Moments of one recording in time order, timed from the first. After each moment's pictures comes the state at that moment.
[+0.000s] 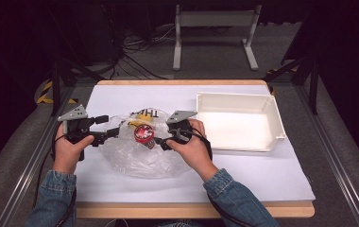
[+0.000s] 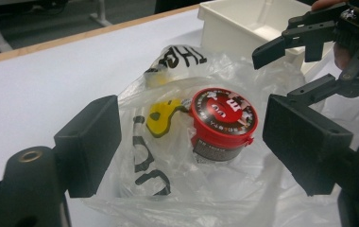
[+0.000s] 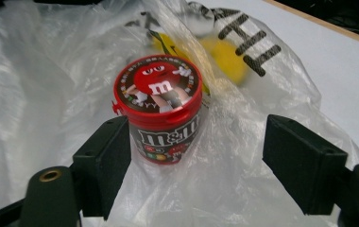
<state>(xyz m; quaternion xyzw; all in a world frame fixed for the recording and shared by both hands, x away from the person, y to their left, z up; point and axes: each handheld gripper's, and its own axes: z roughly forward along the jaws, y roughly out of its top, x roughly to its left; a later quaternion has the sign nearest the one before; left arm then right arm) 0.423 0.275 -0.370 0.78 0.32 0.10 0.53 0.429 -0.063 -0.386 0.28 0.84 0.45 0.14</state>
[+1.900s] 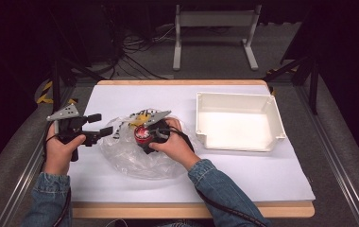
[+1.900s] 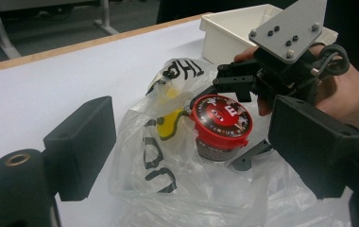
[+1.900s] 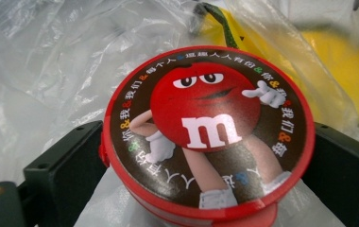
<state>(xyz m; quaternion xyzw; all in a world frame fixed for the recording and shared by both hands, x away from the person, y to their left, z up) 0.417 0.289 -0.362 0.77 0.33 0.11 0.53 0.471 -0.002 -0.436 0.20 0.87 0.44 0.07</state>
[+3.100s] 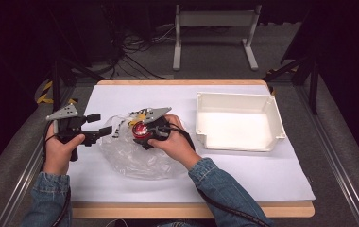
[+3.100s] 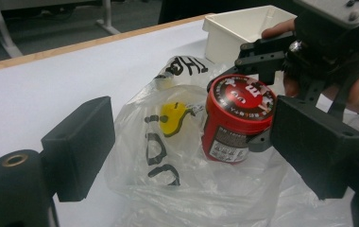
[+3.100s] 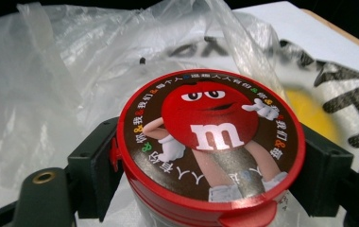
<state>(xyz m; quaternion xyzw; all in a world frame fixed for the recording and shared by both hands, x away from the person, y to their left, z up) 0.418 0.292 -0.363 0.77 0.34 0.11 0.54 0.458 -0.002 -0.400 0.17 0.87 0.46 0.11</state>
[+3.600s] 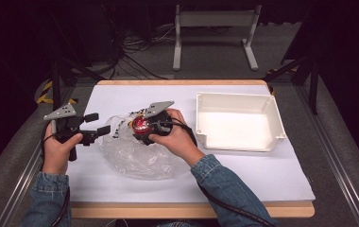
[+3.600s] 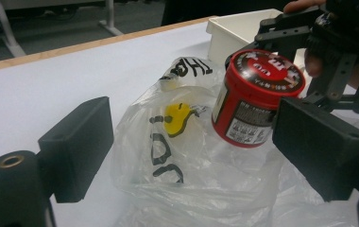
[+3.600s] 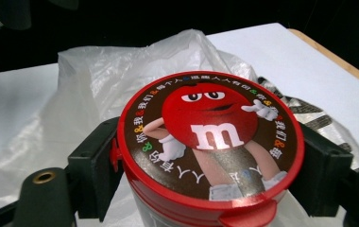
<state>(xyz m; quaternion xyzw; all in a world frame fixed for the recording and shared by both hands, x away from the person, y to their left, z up) 0.419 0.296 -0.362 0.76 0.35 0.10 0.54 0.455 -0.009 -0.370 0.16 0.86 0.47 0.11</state>
